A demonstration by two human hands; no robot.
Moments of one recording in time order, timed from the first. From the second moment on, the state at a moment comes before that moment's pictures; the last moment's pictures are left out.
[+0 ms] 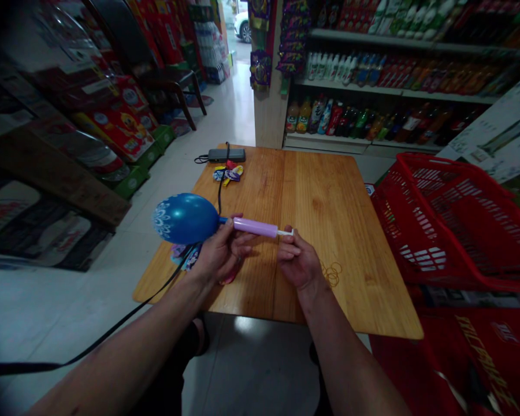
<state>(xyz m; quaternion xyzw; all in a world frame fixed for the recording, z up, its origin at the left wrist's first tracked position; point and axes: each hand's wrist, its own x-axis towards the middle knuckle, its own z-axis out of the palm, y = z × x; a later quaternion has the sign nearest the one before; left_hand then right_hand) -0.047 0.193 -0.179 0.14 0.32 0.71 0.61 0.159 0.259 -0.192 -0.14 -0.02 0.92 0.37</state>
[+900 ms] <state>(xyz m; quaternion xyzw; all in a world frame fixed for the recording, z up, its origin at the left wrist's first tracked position) -0.050 0.197 -0.176 0.15 0.34 0.70 0.61 0.168 0.266 -0.189 -0.15 -0.01 0.92 0.36</state>
